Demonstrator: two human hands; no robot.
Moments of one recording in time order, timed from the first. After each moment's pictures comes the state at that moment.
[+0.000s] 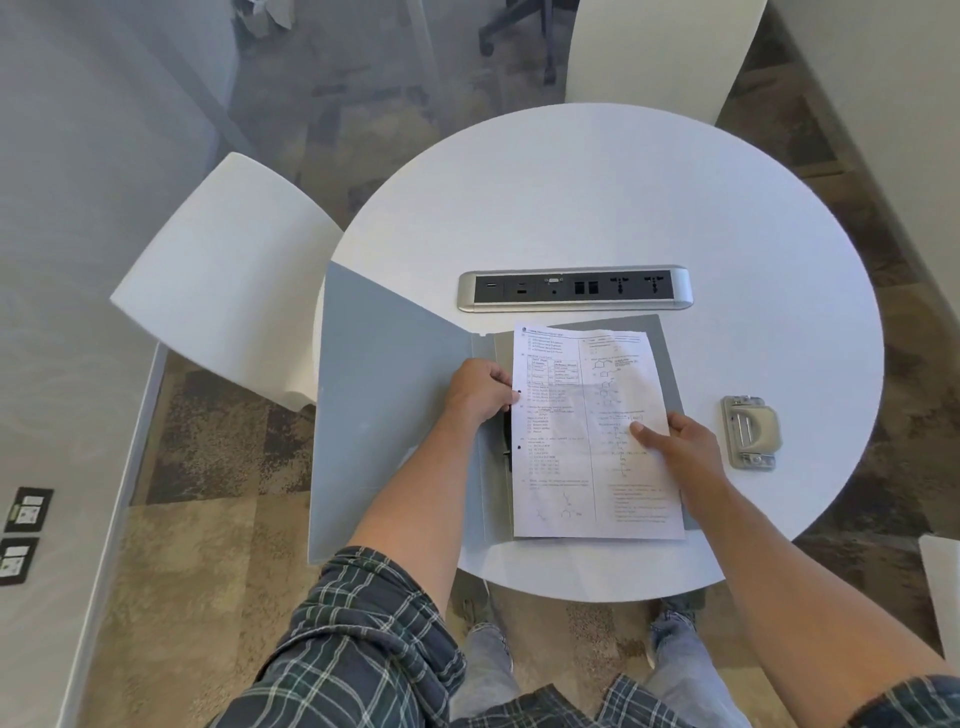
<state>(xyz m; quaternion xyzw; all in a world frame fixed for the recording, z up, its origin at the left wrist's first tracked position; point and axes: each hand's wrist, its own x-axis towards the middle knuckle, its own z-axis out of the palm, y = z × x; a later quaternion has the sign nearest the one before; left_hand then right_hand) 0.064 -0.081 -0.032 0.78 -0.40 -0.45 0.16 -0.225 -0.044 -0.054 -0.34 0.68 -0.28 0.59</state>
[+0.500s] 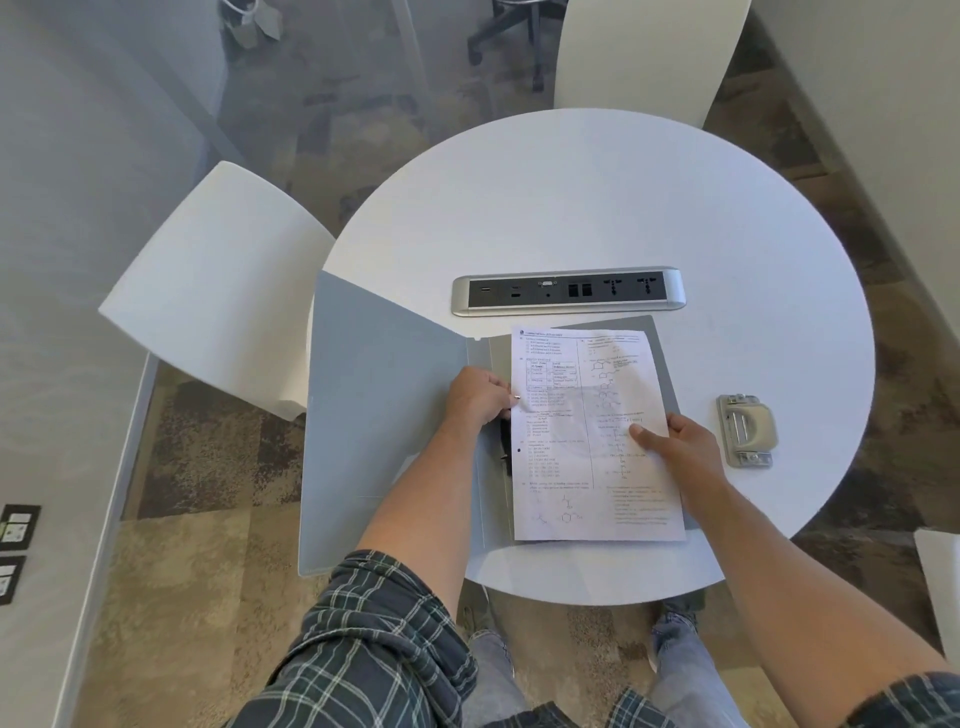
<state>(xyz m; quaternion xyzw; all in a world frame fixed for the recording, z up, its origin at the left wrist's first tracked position) 0.060 -0.084 -0.039 0.79 -0.36 -0.47 0.17 -0.226 -0.042 -0.054 -0.34 0.67 -0.30 0.59</state>
